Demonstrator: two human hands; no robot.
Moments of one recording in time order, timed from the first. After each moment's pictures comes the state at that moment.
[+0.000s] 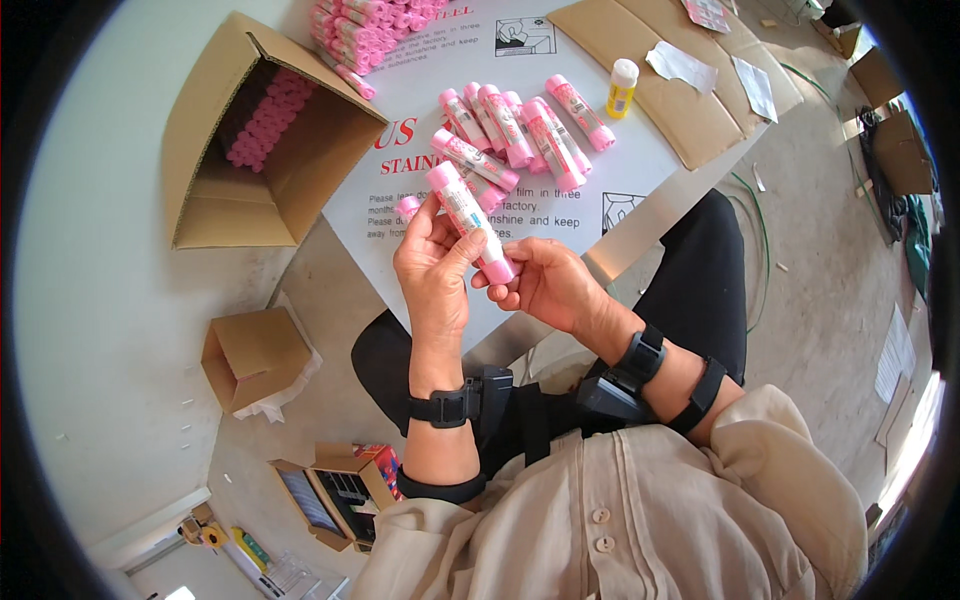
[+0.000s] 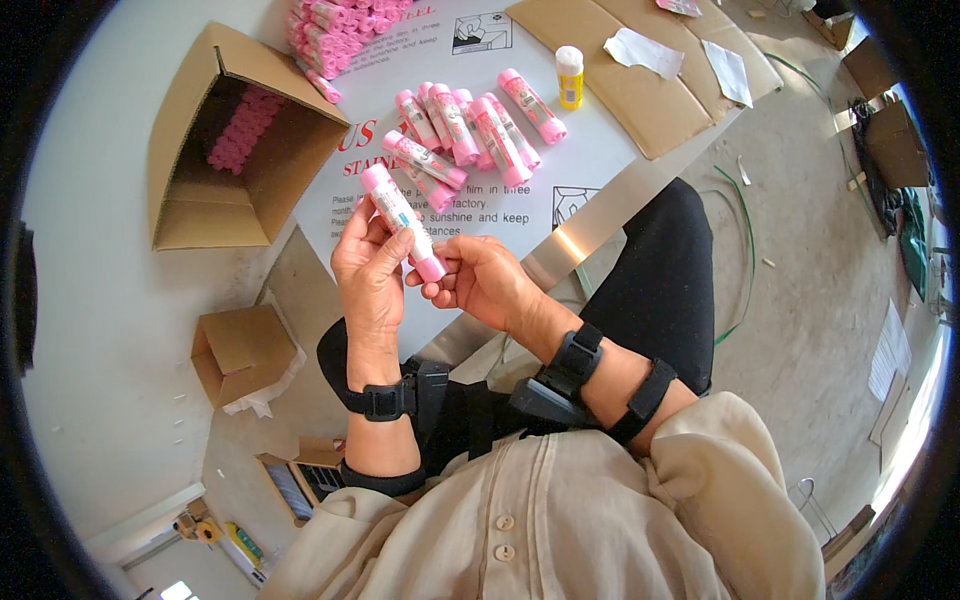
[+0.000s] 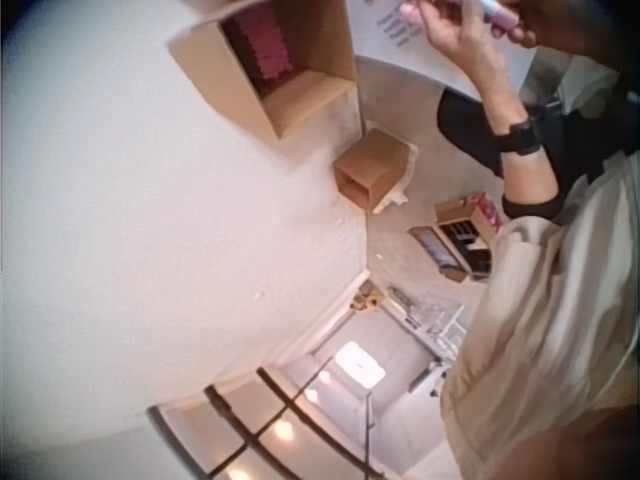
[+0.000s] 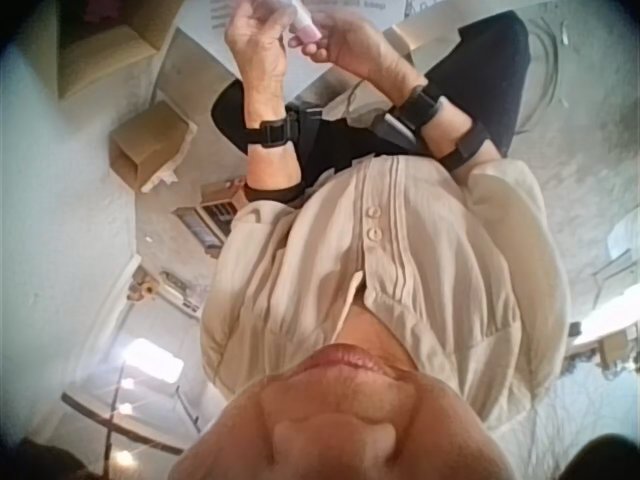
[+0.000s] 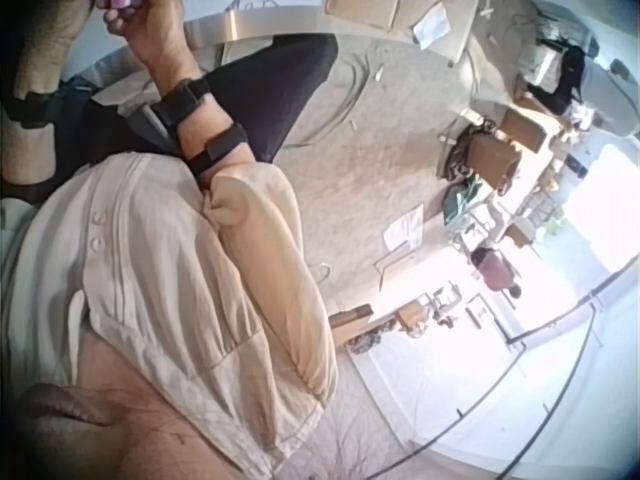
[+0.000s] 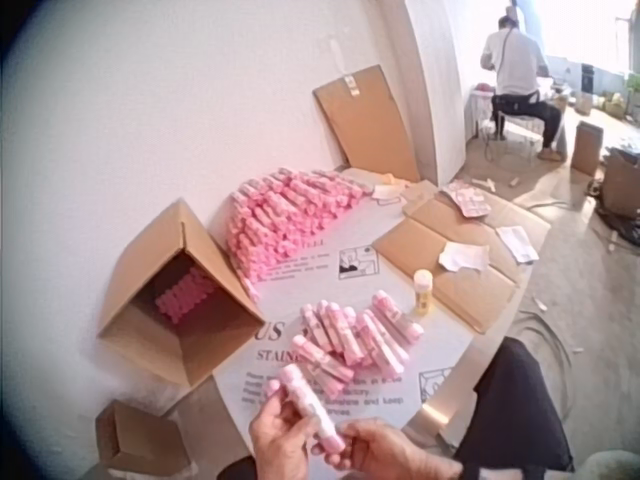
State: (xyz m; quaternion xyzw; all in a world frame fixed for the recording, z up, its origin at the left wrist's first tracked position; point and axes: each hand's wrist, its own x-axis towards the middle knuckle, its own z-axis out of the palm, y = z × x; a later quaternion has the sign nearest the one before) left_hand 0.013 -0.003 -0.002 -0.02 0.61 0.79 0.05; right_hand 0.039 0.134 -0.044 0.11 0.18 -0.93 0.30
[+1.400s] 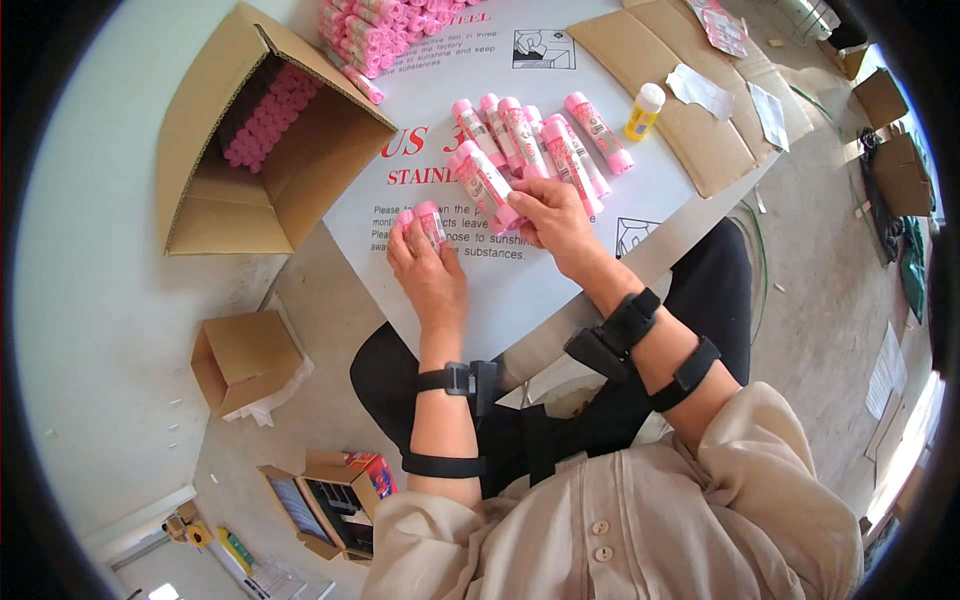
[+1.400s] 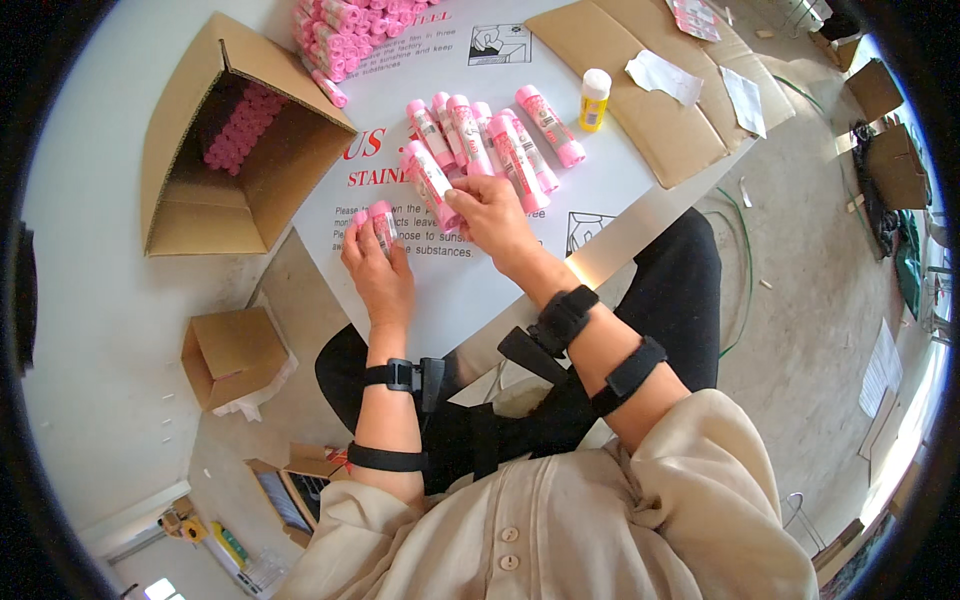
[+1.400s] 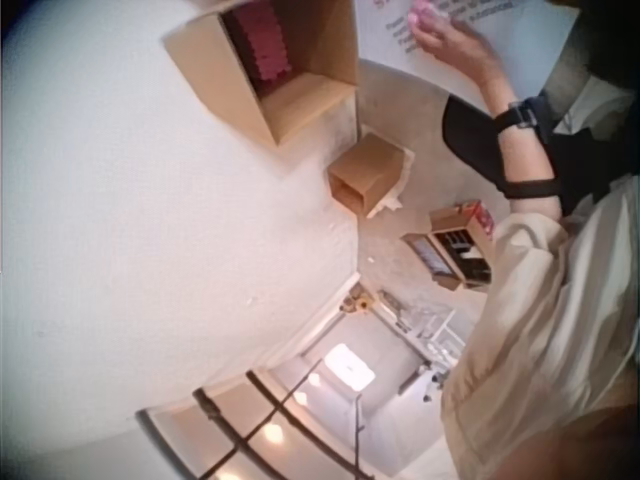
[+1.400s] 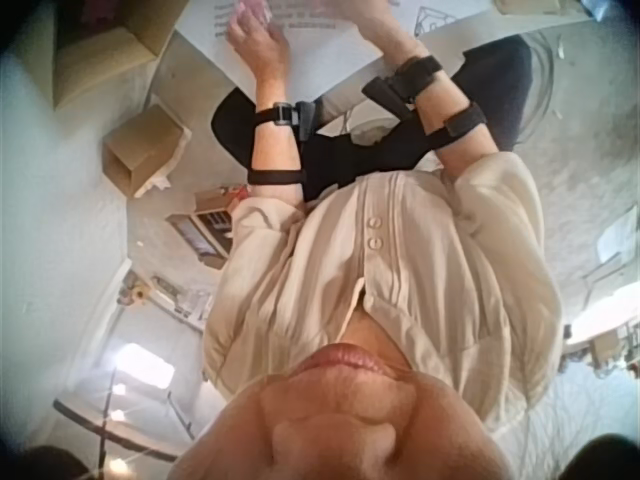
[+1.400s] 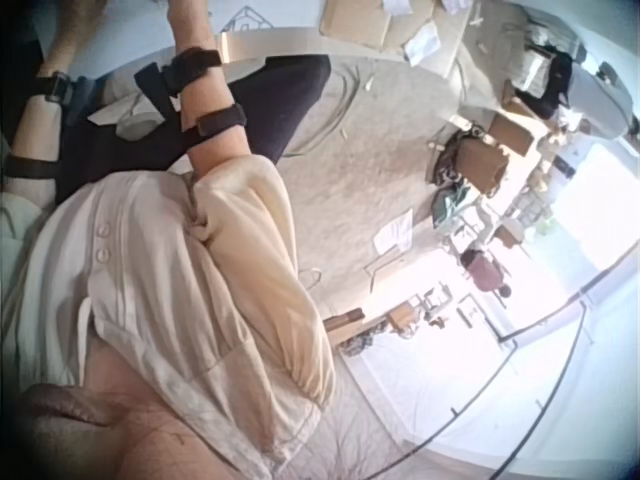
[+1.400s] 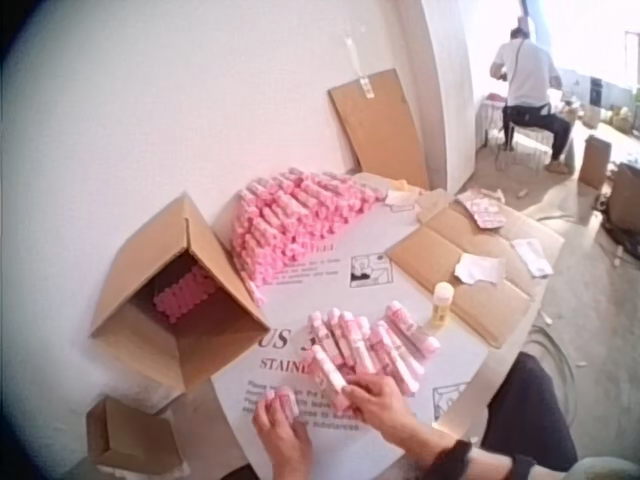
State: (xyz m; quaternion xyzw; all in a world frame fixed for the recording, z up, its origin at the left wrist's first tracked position) left_hand -0.017 -0.050 -0.098 0.01 0.95 0.22 -0.22; right_hand -0.041 0.132 -0.076 0.04 0.69 -0.72 0.01
